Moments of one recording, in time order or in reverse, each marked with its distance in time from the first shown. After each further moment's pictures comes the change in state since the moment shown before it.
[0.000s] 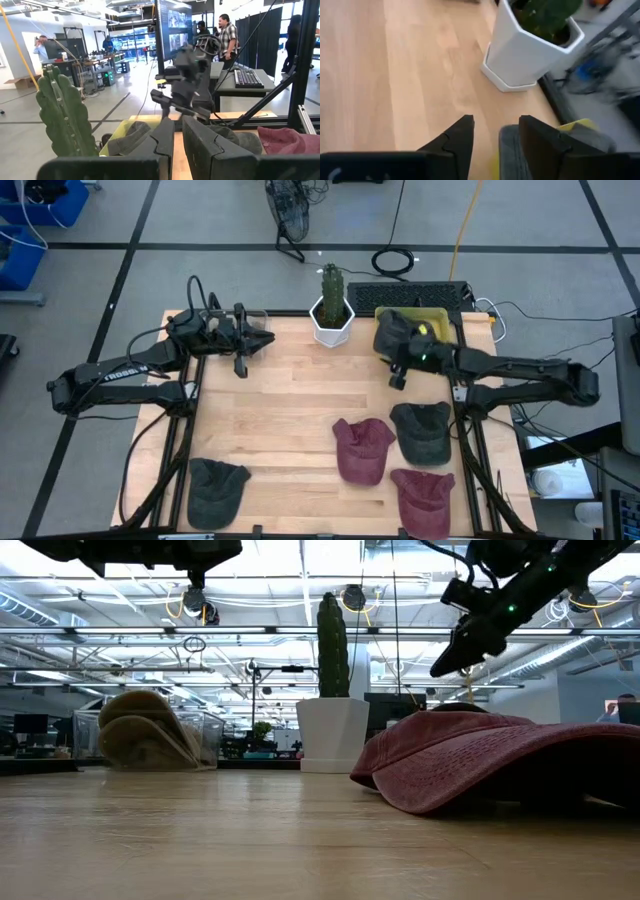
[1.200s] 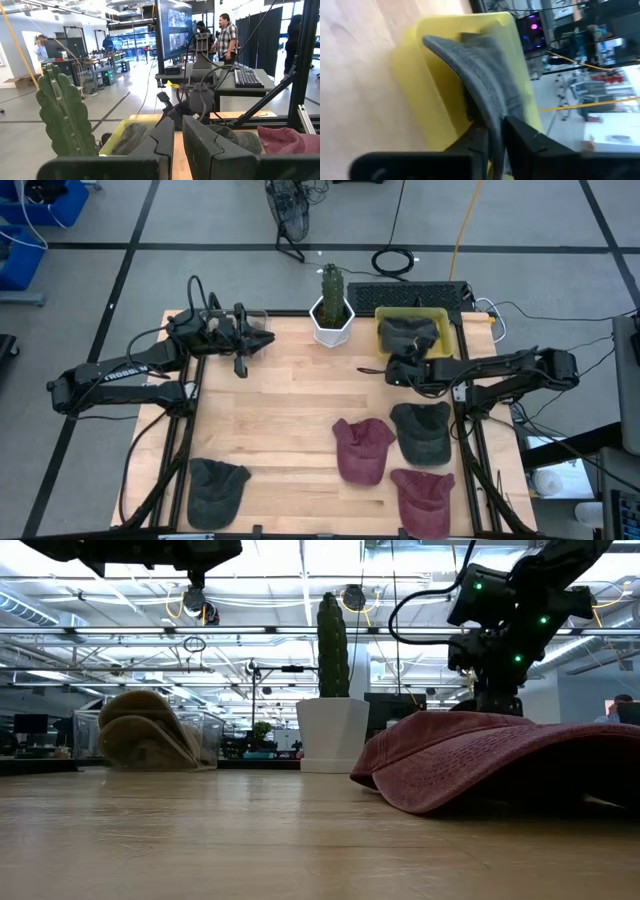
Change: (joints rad) left arm 0.000 0.000 0.000 -0.003 0.000 -0.002; right arm 0.130 0.265 0.000 -0.310 0.729 0.186
